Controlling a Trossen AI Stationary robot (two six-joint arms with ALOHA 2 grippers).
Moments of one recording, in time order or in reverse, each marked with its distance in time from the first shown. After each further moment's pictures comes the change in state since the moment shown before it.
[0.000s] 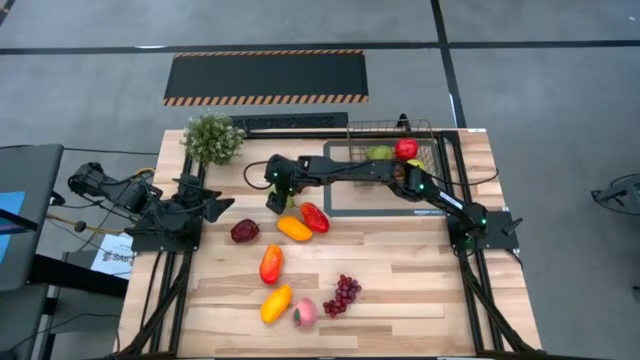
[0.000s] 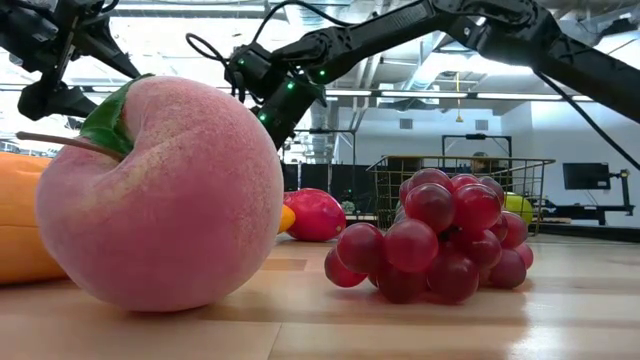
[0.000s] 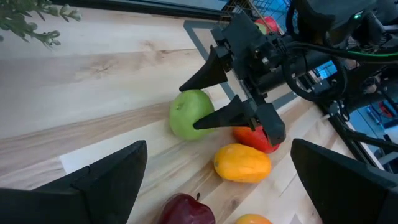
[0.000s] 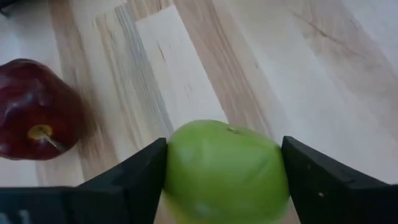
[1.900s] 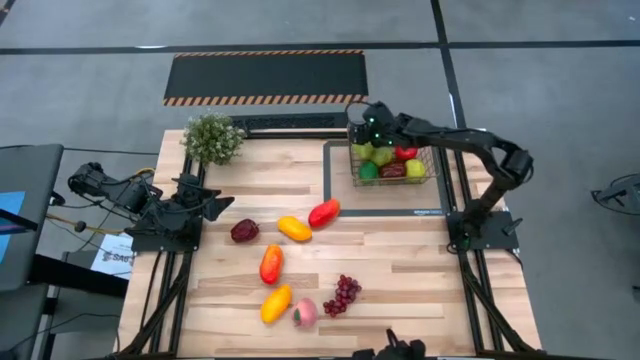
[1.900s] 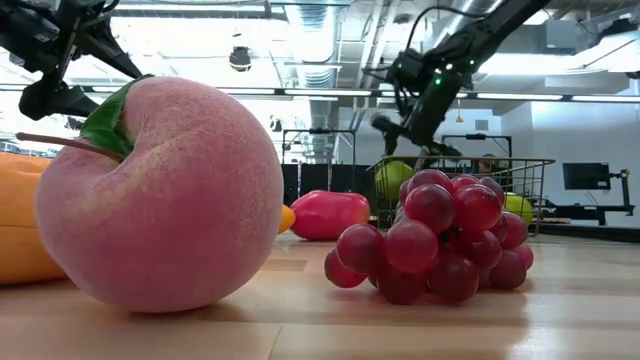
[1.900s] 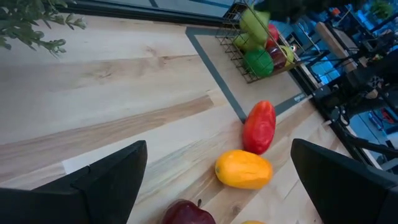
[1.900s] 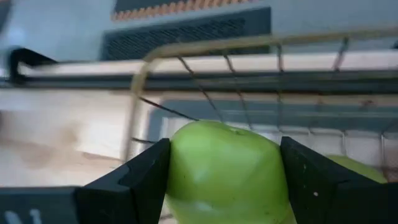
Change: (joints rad) left arm 0.000 0.000 0.000 0.000 -0.026 -0.003; right arm -0.459 -0.875 -1.066 0.319 0.188 0.584
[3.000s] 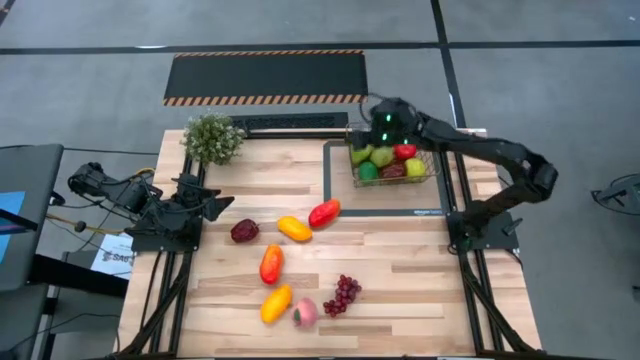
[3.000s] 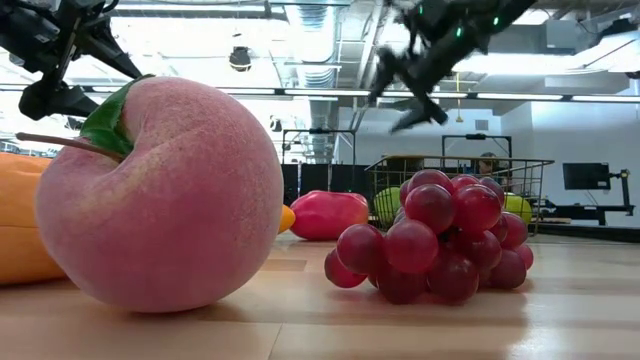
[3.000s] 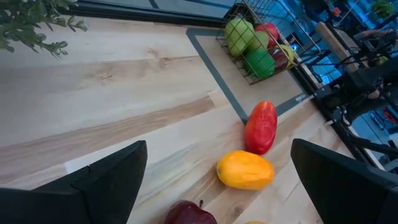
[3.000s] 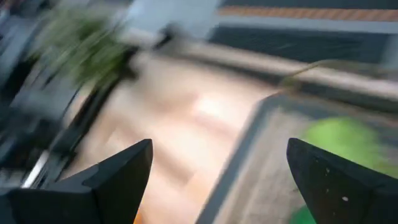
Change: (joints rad) left arm 0.000 0.000 0.000 -0.003 -0.005 0.008; right arm 0.075 -0.220 0.003 0.040 -0.258 -0.198
